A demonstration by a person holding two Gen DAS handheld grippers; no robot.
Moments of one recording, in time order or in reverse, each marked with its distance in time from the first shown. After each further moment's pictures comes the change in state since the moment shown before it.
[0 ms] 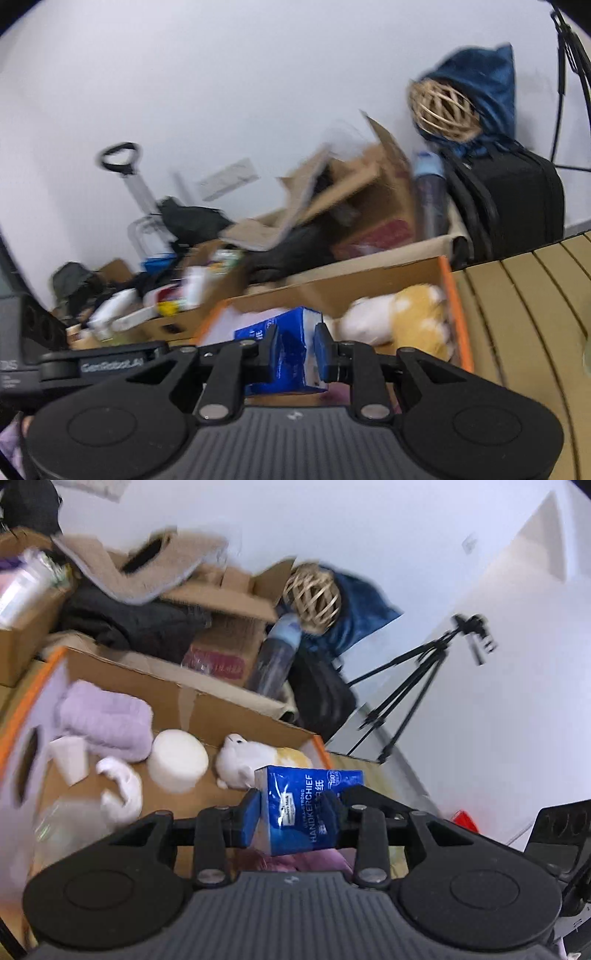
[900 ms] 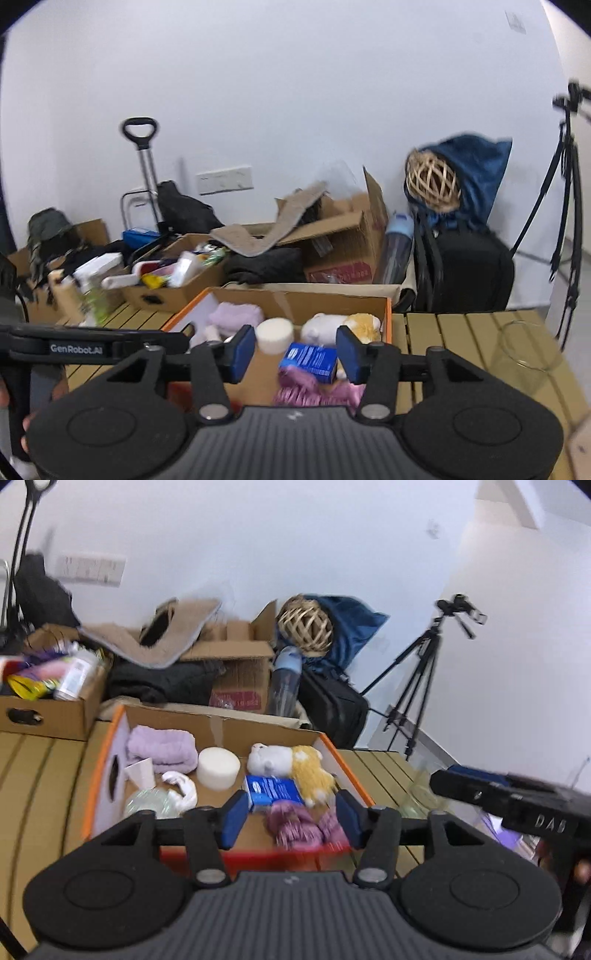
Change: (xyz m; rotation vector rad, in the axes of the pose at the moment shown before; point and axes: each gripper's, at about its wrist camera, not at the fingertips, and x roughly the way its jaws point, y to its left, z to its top) left arm -0.134 -0.041 -0.076 0.283 -0.159 0.134; right arm -0.129 0.053 -0.032 -0.301 -0.084 -0.132
